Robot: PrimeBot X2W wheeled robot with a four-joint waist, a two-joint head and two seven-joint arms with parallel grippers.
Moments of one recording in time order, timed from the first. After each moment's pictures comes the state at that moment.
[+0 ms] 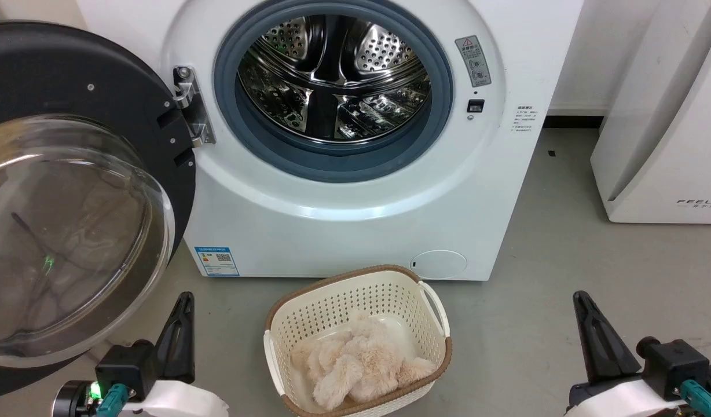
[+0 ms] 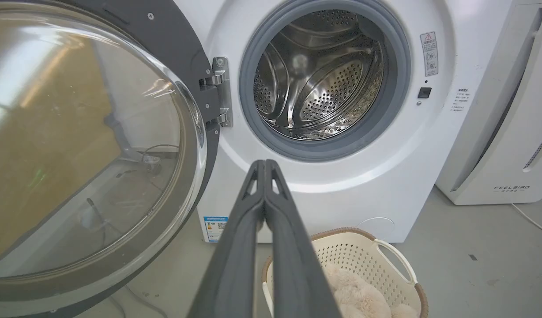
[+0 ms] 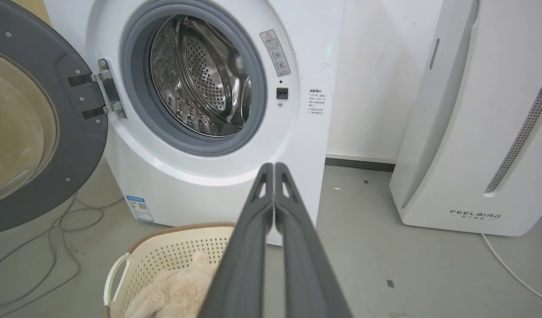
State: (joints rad) left arm 0.04 0.07 0.06 0.03 -0.08 -0.07 -0.15; right arm 0.05 -0.05 -0.04 0.02 0.06 0.13 -0.15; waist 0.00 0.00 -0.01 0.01
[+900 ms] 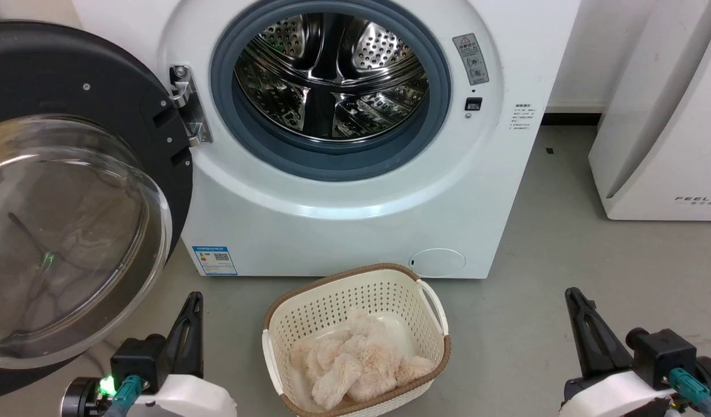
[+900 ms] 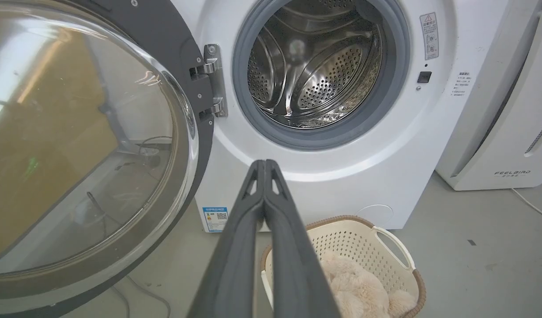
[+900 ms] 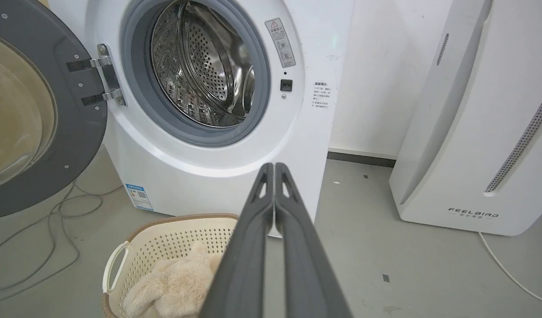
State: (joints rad) left arm 0.03 0.06 0.04 0.02 -0.05 -0.05 -0.09; right arm 0.03 -0.05 -0.02 0.01 0.03 0.13 -0.09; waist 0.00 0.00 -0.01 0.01
